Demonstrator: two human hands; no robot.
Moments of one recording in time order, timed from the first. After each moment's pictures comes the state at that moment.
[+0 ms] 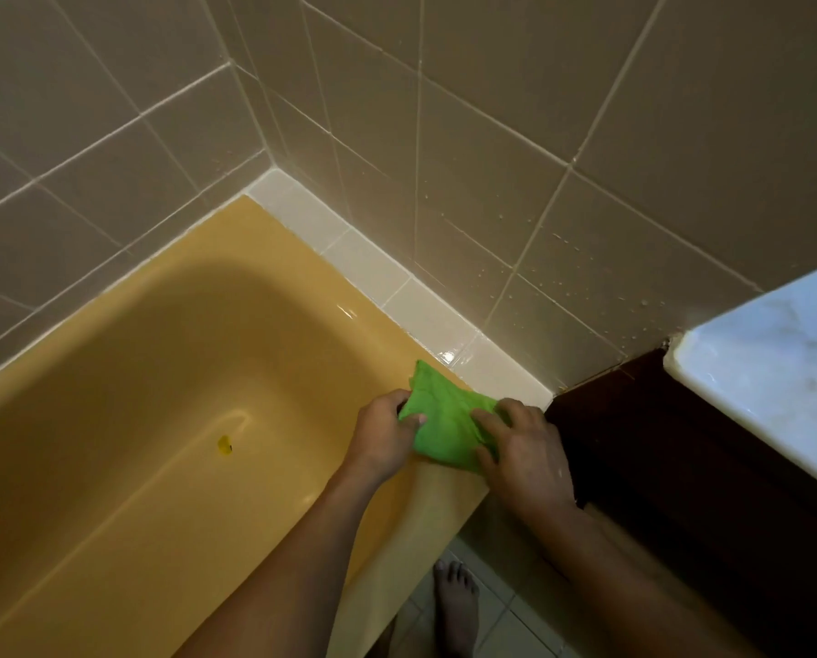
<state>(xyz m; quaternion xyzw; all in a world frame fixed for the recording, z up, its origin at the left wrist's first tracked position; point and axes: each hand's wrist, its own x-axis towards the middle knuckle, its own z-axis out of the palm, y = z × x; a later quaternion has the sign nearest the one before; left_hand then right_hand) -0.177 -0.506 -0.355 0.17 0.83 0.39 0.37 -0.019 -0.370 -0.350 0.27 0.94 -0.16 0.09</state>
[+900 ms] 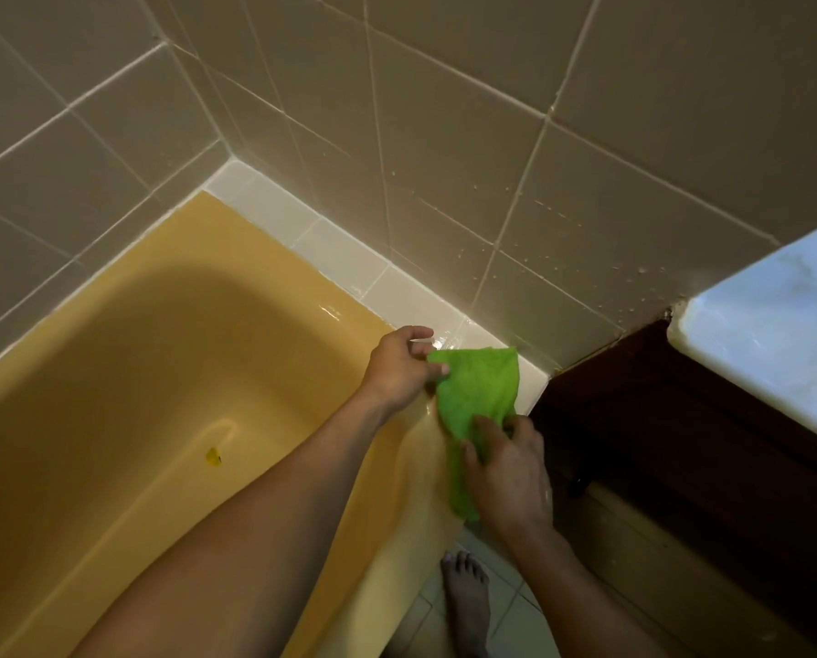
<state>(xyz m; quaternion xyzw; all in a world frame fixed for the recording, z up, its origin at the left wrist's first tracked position) -0.213 -0.434 -0.358 0.12 0.76 0.47 0.44 -0.022 -0.410 -0.353 0.48 0.83 -0.26 0.07</state>
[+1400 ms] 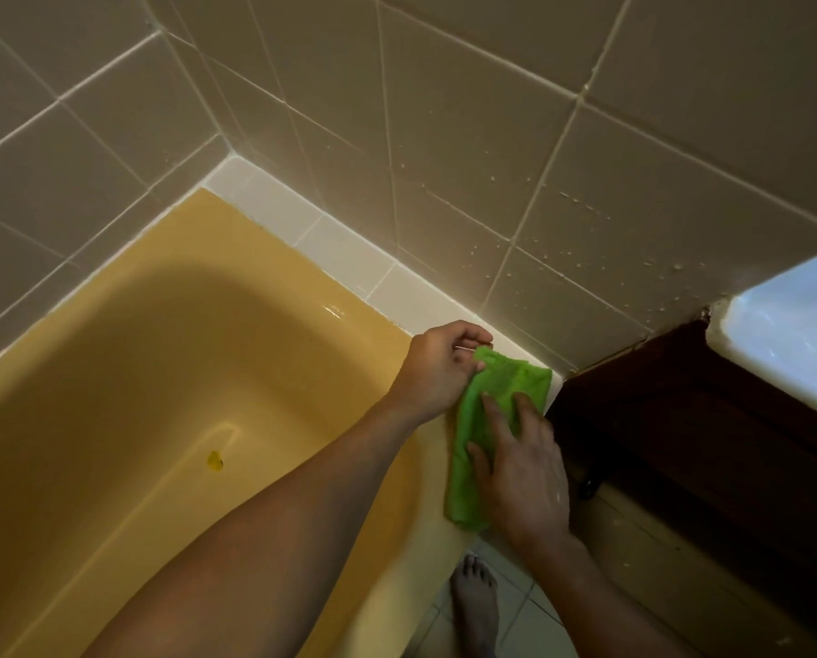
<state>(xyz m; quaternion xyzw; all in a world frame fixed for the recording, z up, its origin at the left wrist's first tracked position) -0.200 -0.415 -0.360 0.32 0.73 0.46 0.38 -0.022 -0.406 -0.376 0.42 0.89 -0.17 0.07</state>
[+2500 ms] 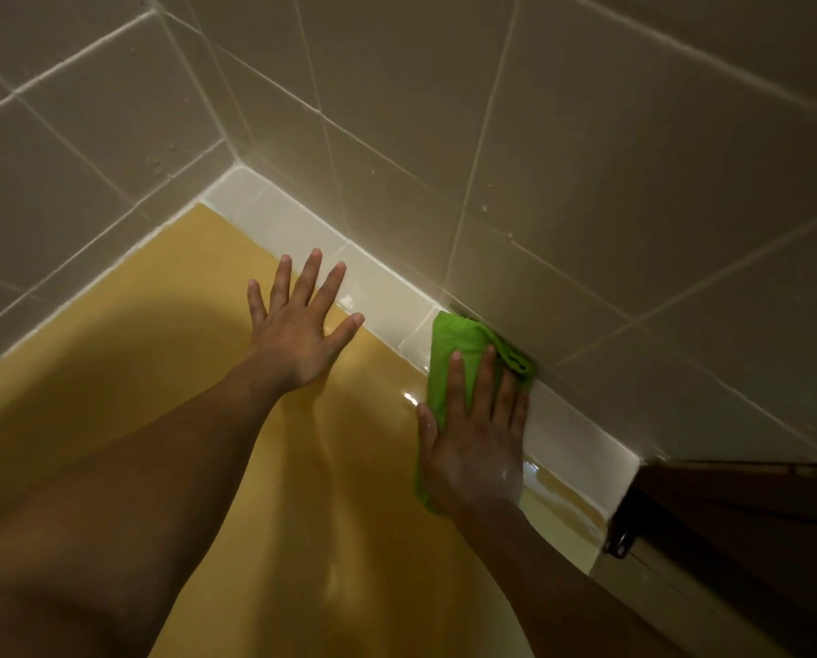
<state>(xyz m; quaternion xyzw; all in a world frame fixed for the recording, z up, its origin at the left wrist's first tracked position) -0.440 -0.475 -0.436 0.42 0.90 0.05 0.14 -0.184 -0.397 -0.425 0.41 0.91 -0.09 0.05</state>
